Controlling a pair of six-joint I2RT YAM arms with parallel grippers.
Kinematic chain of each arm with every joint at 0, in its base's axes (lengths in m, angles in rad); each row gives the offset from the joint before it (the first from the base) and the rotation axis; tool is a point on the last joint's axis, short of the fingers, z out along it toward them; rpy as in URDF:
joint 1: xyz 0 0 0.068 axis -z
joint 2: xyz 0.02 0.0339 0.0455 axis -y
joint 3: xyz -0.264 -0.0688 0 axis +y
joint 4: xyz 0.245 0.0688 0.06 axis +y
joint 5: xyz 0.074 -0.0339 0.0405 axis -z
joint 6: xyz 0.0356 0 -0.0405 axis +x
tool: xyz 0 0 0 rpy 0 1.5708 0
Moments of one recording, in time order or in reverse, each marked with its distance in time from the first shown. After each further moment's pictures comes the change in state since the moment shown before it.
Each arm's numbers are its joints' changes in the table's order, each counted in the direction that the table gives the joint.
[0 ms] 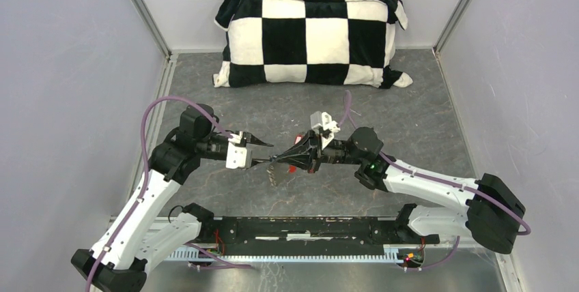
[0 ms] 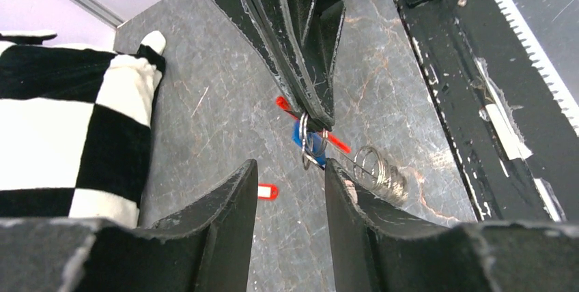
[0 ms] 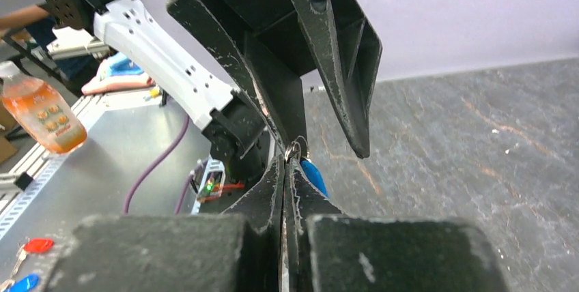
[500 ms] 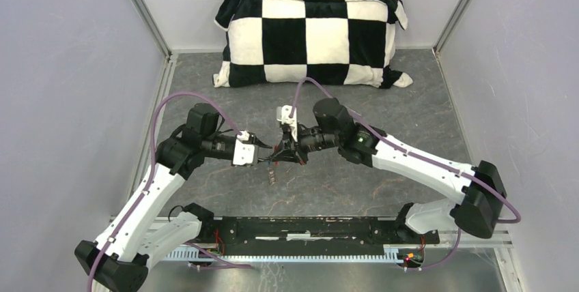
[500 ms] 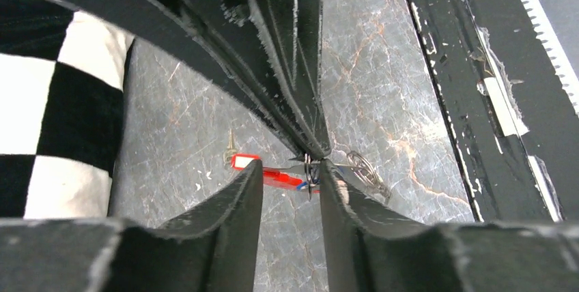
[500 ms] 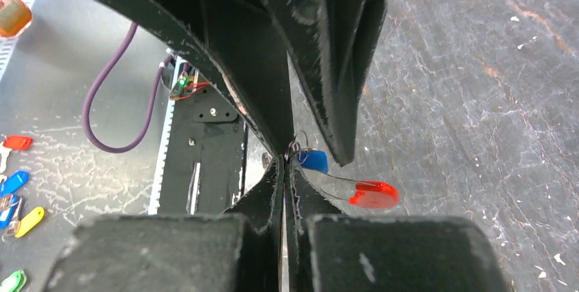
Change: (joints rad) left arm -0.002 -0.054 0.003 0.065 -0.066 0.033; right arm -0.003 -0.201 -0.496 0.888 -0.034 -0.365
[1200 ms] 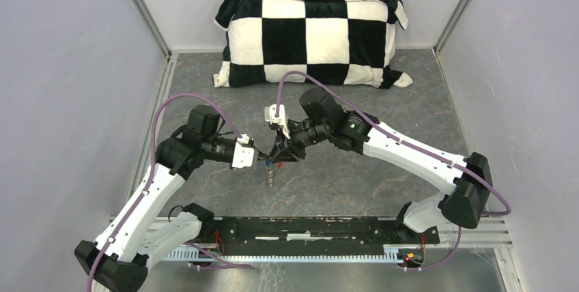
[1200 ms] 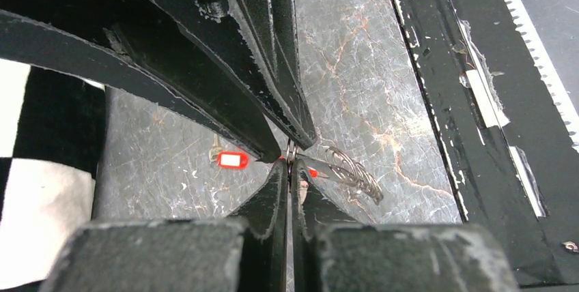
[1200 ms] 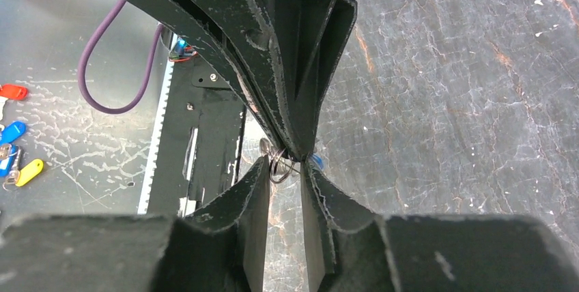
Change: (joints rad) left arm 0.003 0.002 0.000 0.058 0.014 0.042; right arm 0.000 -0.073 -0.158 0.235 -0.027 -0.146
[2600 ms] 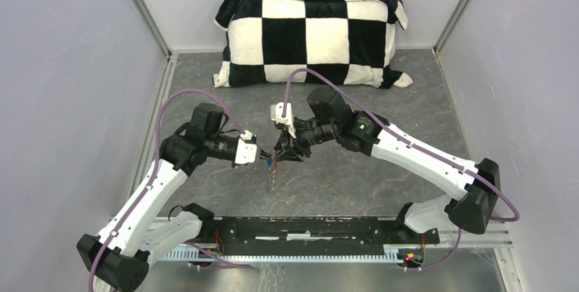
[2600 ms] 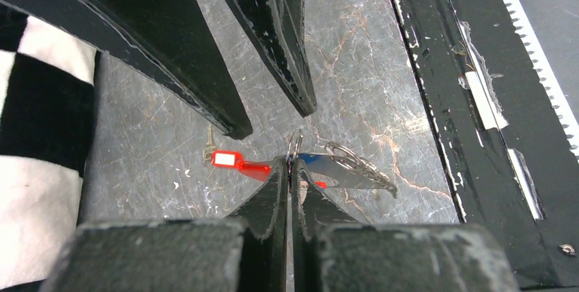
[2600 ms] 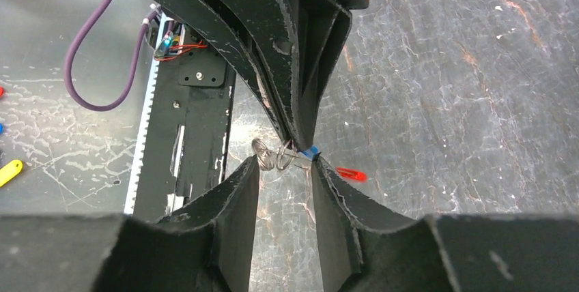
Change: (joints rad) left arm 0.000 -0.037 -0.001 -0.014 -0.002 -0.018; right arm 0.008 0.065 0.008 0.025 0.046 -0.027
